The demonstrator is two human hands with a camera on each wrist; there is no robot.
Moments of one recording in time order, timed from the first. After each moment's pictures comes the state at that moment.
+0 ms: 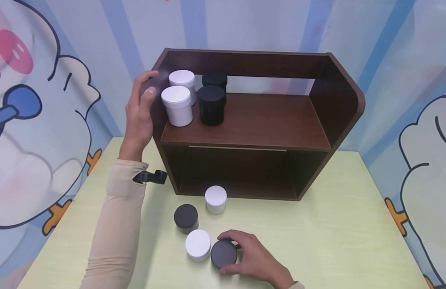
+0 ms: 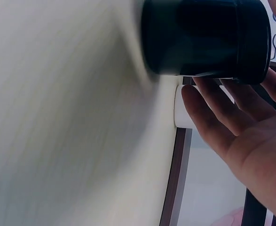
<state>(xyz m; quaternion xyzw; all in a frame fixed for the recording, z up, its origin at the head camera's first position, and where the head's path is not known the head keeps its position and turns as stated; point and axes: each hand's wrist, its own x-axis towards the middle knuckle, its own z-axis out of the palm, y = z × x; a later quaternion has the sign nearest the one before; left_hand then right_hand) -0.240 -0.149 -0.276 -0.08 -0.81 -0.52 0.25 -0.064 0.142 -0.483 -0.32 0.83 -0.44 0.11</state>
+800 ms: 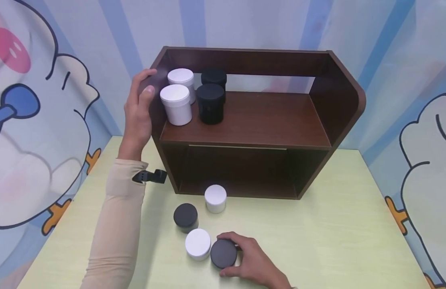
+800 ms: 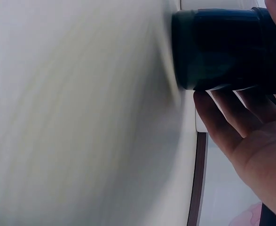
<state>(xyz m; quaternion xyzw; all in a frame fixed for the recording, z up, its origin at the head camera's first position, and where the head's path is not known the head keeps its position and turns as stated) -0.238 -0.148 -0.274 -0.08 -0.81 -0.52 0.25 -0.056 0.140 -0.501 -0.29 0.82 -0.49 0.11</state>
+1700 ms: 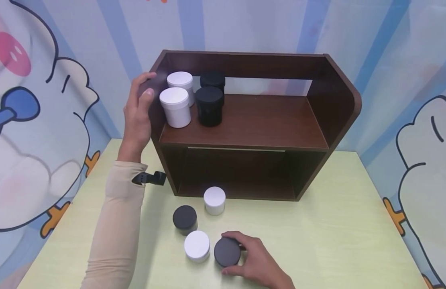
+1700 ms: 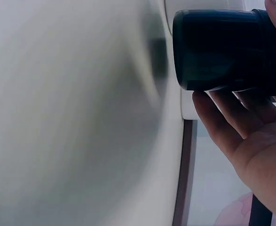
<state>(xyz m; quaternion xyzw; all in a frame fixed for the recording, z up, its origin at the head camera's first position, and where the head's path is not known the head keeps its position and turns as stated) -0.239 -0.147 -0.276 -0.08 -0.81 -0.53 0.25 -0.056 0.149 -0.493 -0.27 0.83 -0.47 0.08</state>
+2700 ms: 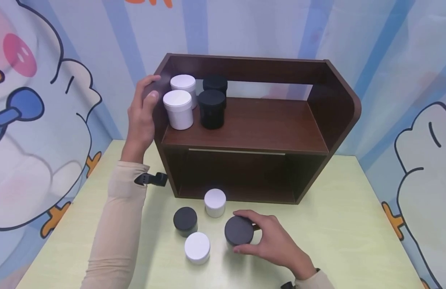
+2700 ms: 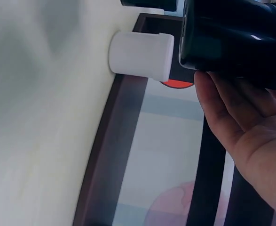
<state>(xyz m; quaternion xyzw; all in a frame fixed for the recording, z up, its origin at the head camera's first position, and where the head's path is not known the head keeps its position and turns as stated) -0.240 -0.148 -0.277 -0.08 -0.81 -0.52 0.26 -0.084 0.171 -0.423 -0.29 0.85 -0.44 0.03</state>
